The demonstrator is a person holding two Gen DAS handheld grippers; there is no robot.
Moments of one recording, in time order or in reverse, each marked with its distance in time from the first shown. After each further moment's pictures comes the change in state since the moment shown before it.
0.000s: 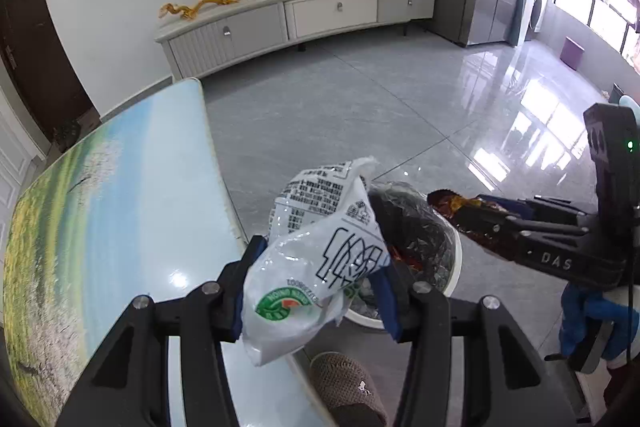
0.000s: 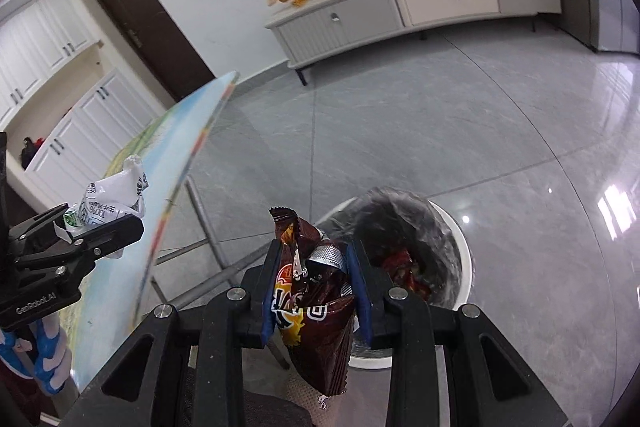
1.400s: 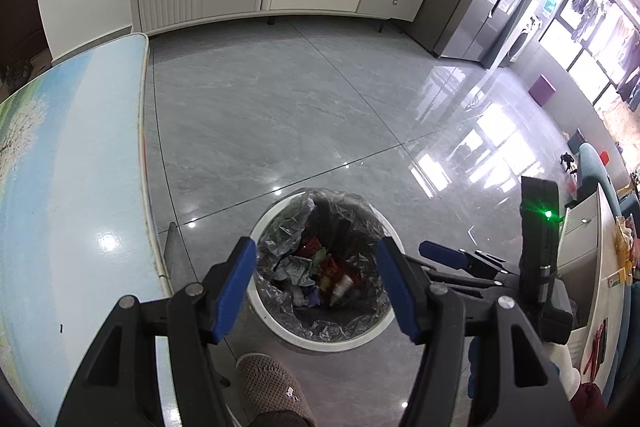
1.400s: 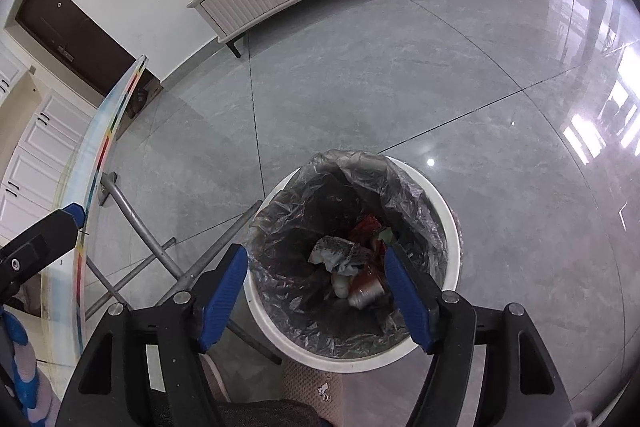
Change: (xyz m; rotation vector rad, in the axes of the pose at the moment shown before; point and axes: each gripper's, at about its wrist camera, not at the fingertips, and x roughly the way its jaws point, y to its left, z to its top) left arm 0.053 0.018 0.035 -0.169 0.075 -0.247; right arm 0.046 -0.031 0.008 0.200 0.131 -0.142
